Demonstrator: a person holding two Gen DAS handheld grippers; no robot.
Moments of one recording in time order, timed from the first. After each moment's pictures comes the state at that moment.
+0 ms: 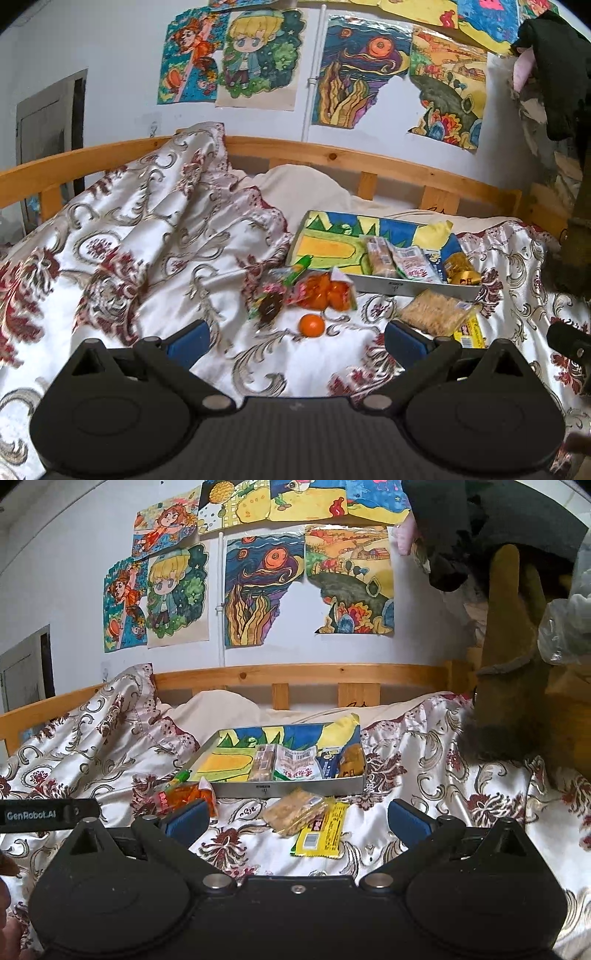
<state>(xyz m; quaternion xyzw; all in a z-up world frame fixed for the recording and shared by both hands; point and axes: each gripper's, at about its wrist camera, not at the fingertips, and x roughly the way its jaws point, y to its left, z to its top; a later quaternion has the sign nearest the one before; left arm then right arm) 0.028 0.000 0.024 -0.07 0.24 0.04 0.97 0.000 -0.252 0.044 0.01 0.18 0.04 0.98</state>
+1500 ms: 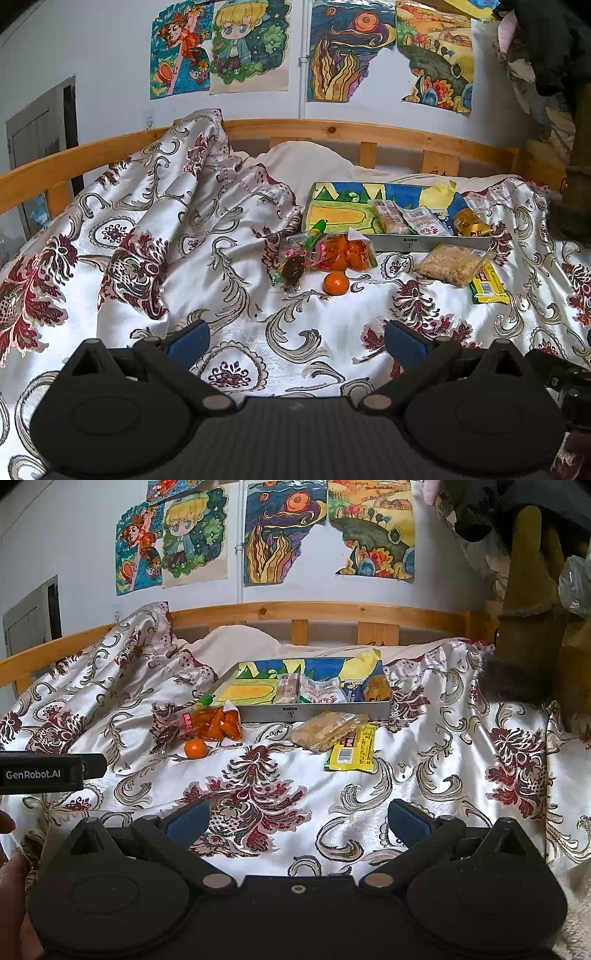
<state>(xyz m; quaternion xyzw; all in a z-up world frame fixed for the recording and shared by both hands) 0.008 0.017 0.000 -0.02 0.27 0.03 0.96 -0.023 -0.214 0.001 0.00 0.27 0.05 0.96</state>
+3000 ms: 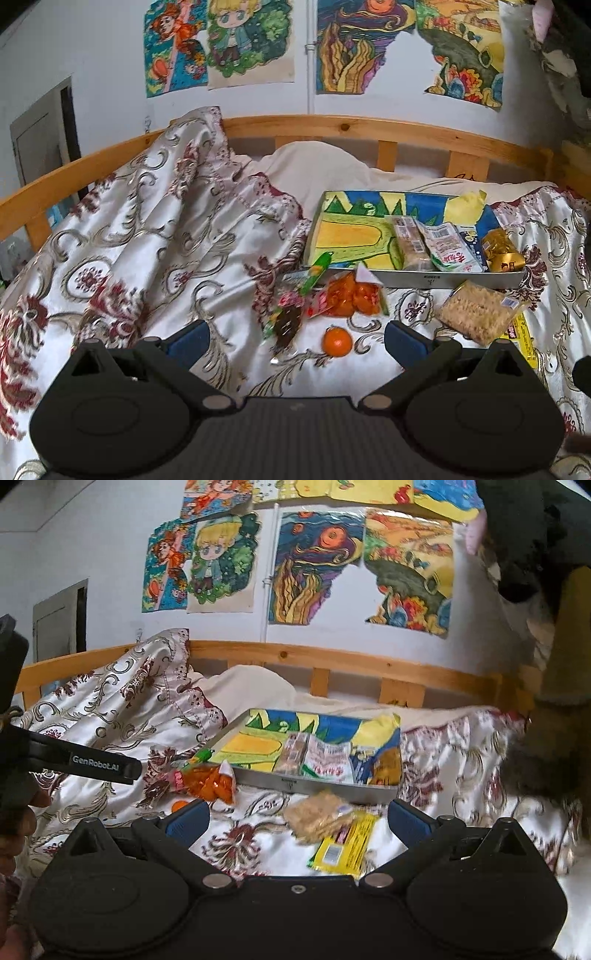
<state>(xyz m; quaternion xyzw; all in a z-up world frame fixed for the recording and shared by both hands) 0.114 -0.010 0.031 -0.01 0.30 0.07 0.95 0.052 -0.235 0.048 -0.06 0.21 0.11 0.97</state>
